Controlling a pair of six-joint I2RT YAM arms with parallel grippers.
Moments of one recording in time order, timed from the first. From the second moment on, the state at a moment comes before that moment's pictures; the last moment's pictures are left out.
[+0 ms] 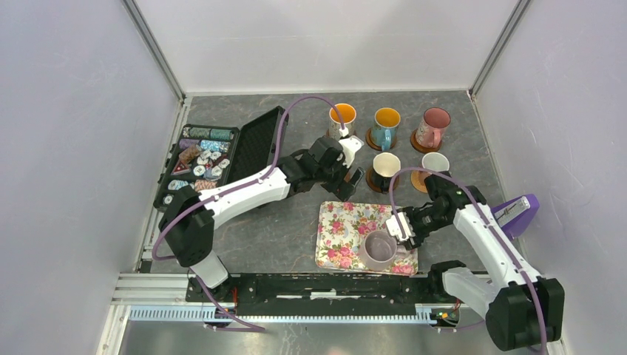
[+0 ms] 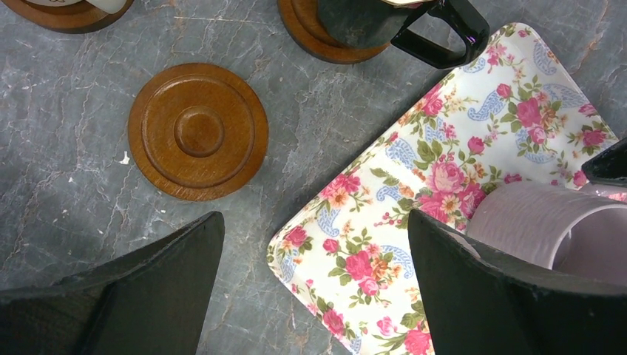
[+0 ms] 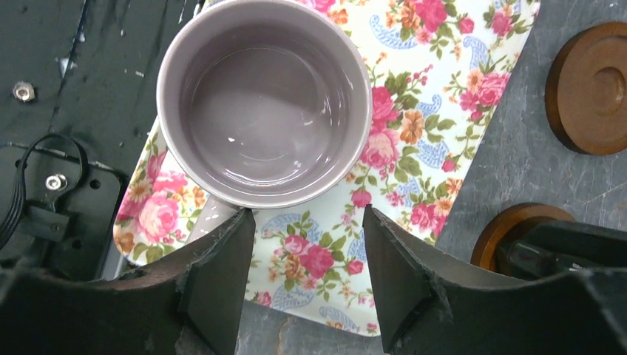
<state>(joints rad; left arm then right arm) -0.89 1.65 1.27 -0.35 0.01 -0.08 0.16 1.01 0.70 -1.20 -0.78 -1.81</state>
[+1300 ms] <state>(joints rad) -1.15 1.81 1.59 -0.64 0.34 0.37 -0.22 0.91 0.64 -0.21 -0.90 -0.38</state>
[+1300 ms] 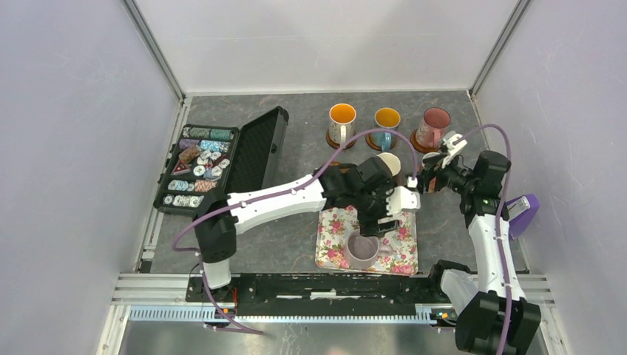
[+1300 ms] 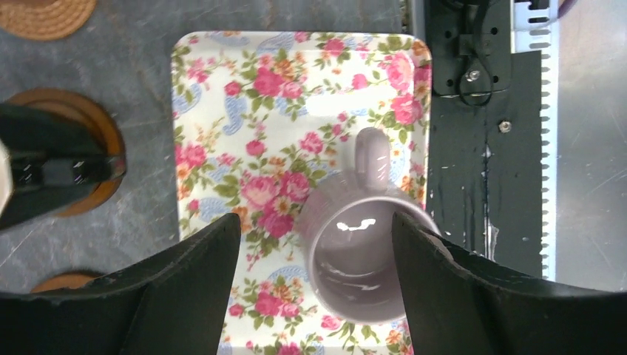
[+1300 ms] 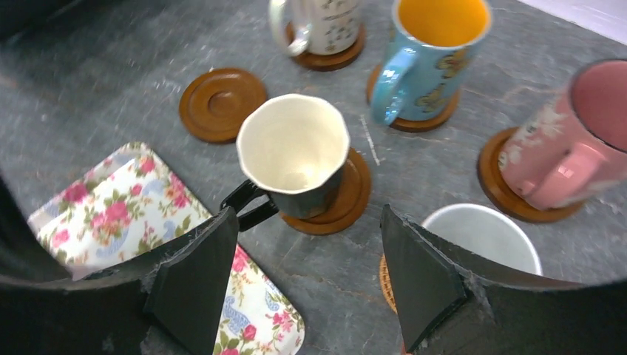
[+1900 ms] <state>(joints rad) -1.25 2.13 1.90 -0.82 0.34 0.41 -0.35 0.92 0.63 0.03 -0.90 -0.08</state>
